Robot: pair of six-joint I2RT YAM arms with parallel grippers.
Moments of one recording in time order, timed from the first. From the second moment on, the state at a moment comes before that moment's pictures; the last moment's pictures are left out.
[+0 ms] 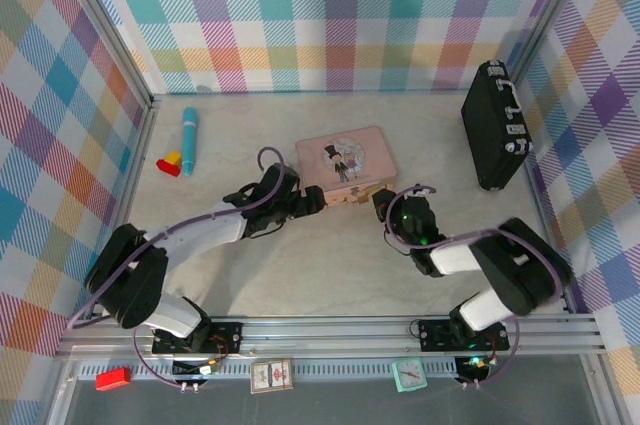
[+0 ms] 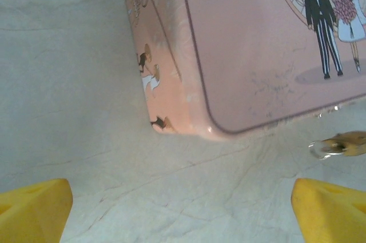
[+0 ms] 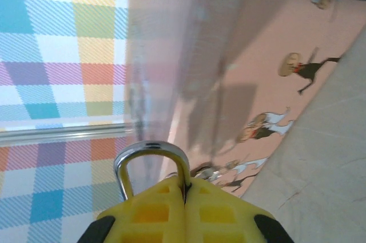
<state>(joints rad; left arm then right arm) -0.67 1.43 0.83 -0.22 -0.05 -0.79 0.54 1.44 0.30 0.84 0.04 1.42</state>
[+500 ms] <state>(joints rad) -0.67 0.82 0.56 -0.27 -0.24 -0.65 0.49 0.75 0.54 -0.19 -0.12 0.85</state>
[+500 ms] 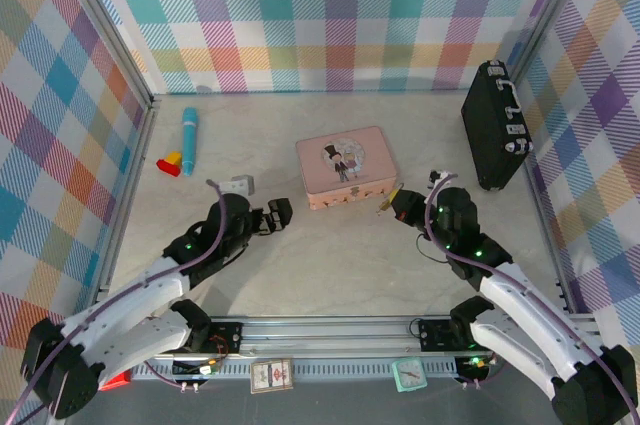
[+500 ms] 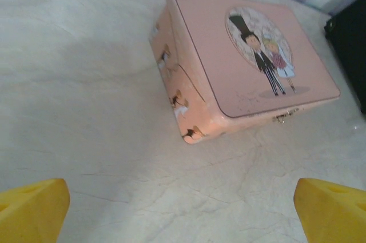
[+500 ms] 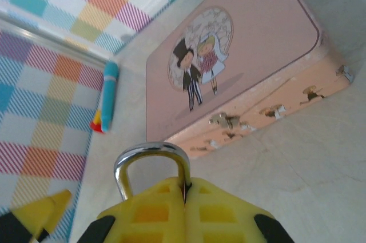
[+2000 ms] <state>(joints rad) -0.67 0.48 0.42 -0.48 -0.24 -0.53 0.49 1.26 0.80 -0.87 -0.06 0.59</state>
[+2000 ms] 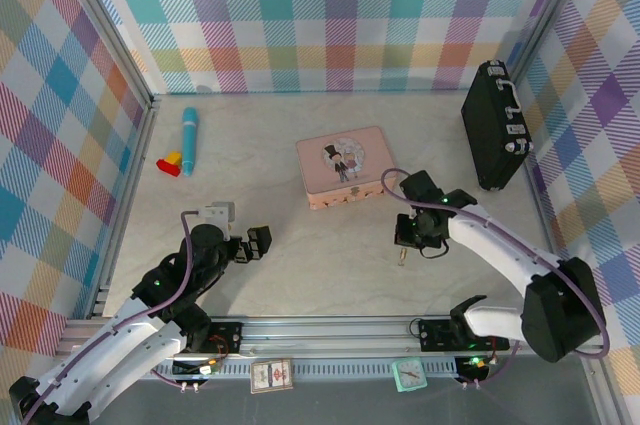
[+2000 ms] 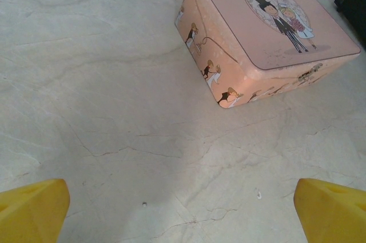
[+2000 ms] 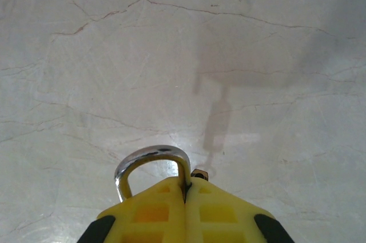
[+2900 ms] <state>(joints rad) -0.67 0.49 0.42 -0.48 -0.26 -0.55 0.51 1.54 0.81 -0.64 -0.13 0.59</state>
